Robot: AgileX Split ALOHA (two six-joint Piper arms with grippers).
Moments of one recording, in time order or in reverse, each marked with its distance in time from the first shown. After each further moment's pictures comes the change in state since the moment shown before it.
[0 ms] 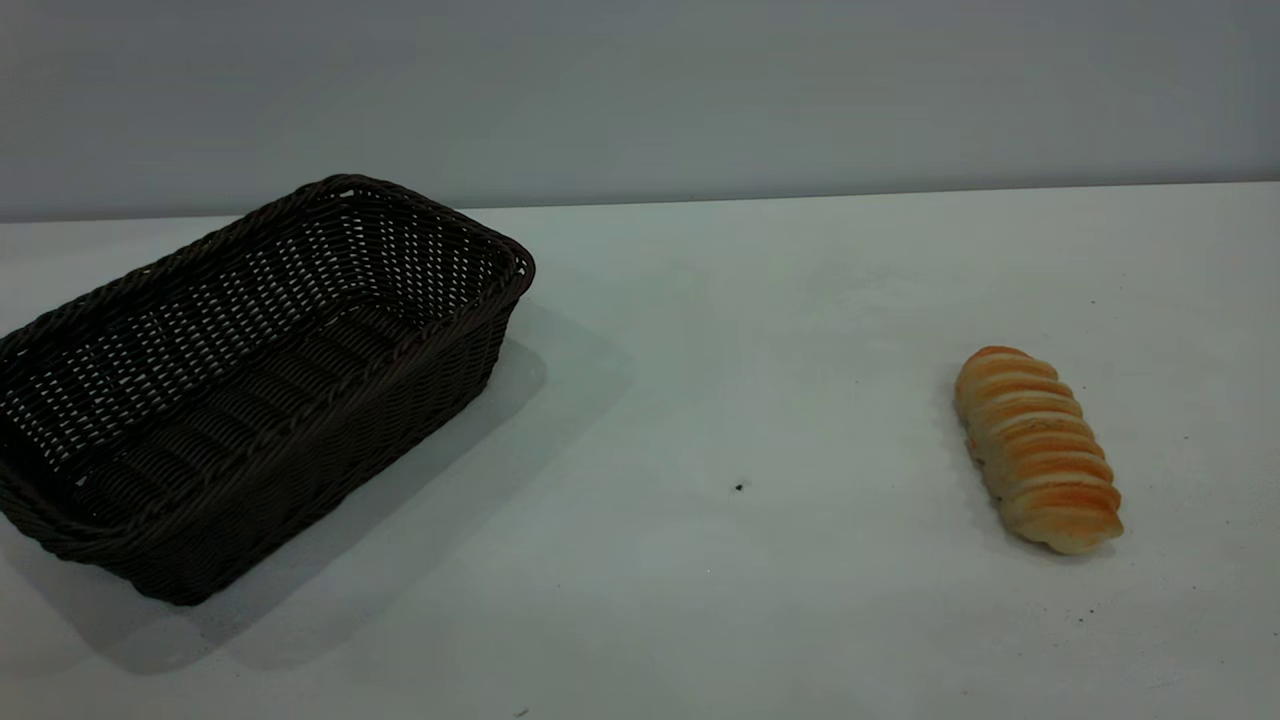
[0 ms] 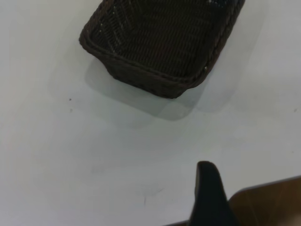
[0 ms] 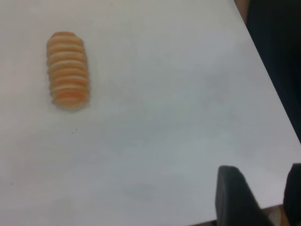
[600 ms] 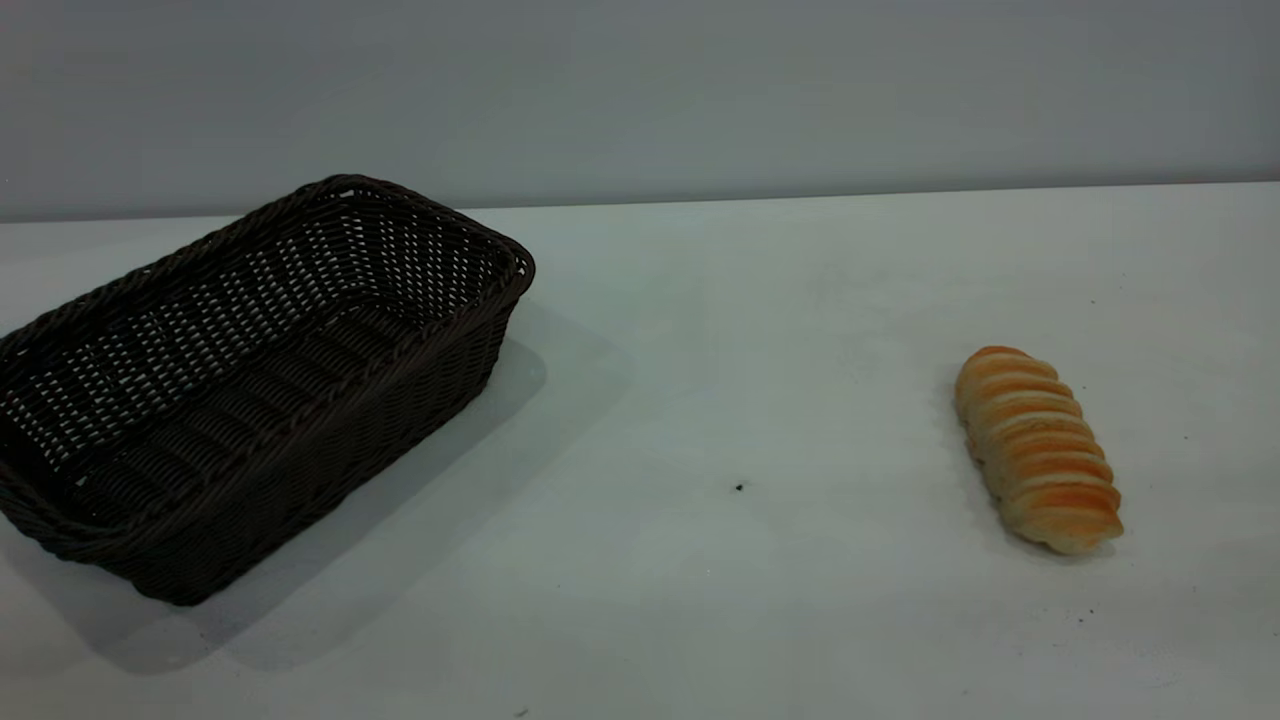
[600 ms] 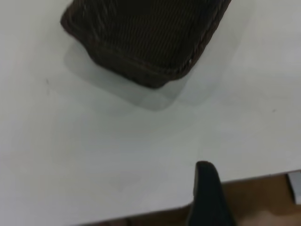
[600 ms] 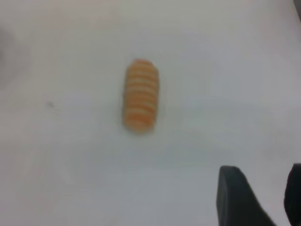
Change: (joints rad) left arm -0.003 0.102 -0.007 -0.028 -0.025 -0.135; right arm 0.235 0.003 0.000 0.025 -0.142 -0.012
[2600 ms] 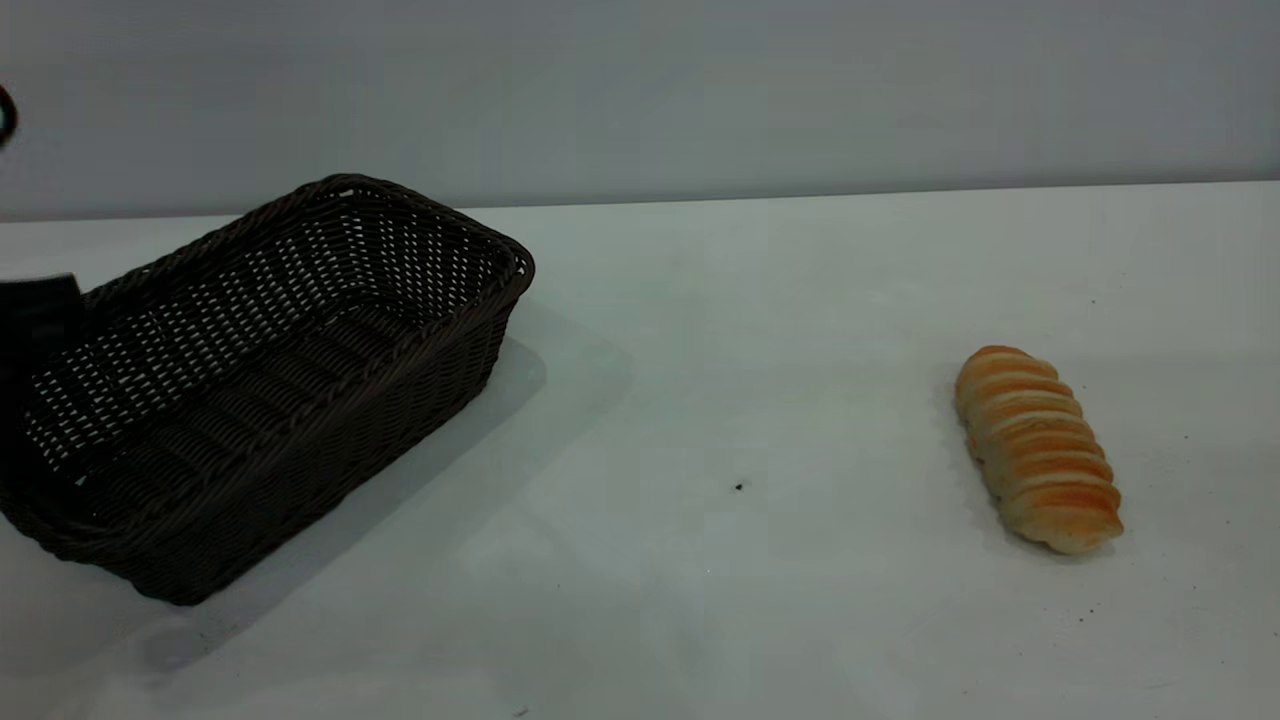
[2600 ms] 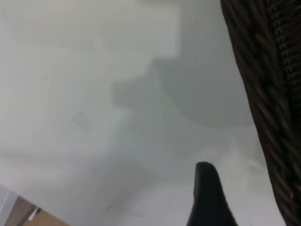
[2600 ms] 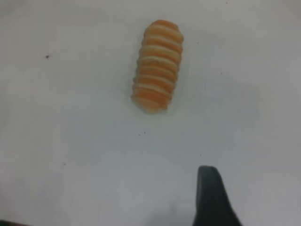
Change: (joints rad) left arm 0.096 1.678 -0.336 0.255 -0.561 -0.745; right arm 0.044 0.543 0.000 -0.001 -0.294 -0.056
